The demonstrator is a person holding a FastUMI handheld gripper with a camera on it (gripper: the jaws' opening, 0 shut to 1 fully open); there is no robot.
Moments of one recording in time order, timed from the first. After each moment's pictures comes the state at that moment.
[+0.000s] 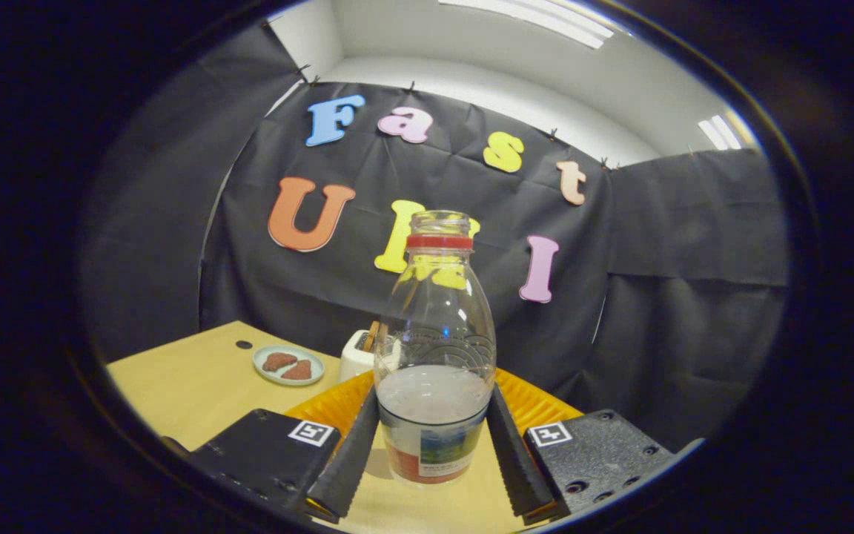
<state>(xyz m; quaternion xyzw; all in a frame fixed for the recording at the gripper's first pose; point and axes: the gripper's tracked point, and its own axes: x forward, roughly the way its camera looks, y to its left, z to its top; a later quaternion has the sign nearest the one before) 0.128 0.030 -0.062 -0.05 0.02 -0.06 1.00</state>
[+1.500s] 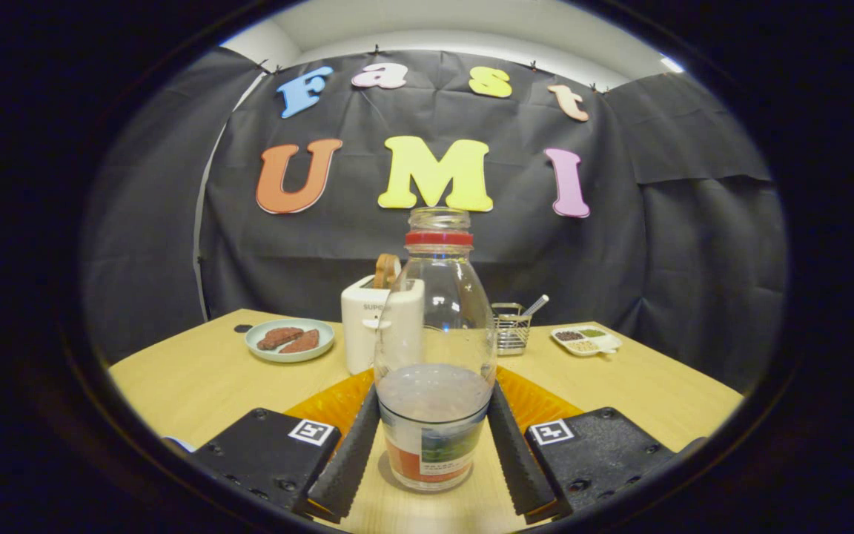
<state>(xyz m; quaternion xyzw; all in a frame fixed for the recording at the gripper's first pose) 0.272 0.027 -0.257 0.02 0.07 -0.02 1.00</state>
